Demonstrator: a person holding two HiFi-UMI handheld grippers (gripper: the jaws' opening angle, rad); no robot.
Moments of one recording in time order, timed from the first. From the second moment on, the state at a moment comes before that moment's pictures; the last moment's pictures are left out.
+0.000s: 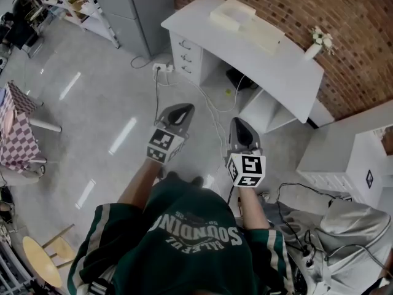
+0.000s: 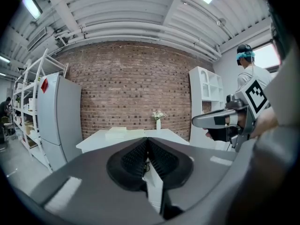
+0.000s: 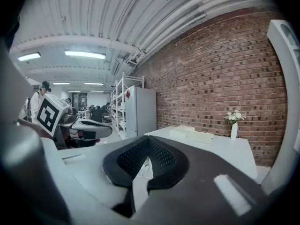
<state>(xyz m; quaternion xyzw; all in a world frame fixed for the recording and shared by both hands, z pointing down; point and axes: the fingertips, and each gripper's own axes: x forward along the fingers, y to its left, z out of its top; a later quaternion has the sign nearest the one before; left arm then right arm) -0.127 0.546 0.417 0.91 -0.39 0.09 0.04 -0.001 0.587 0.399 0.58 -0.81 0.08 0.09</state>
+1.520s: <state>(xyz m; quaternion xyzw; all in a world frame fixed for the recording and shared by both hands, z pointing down) -0.153 0.274 0.433 0.93 -0.35 0.09 0.04 -0.036 0.321 0.403 0.61 -0.78 0.09 0.07</state>
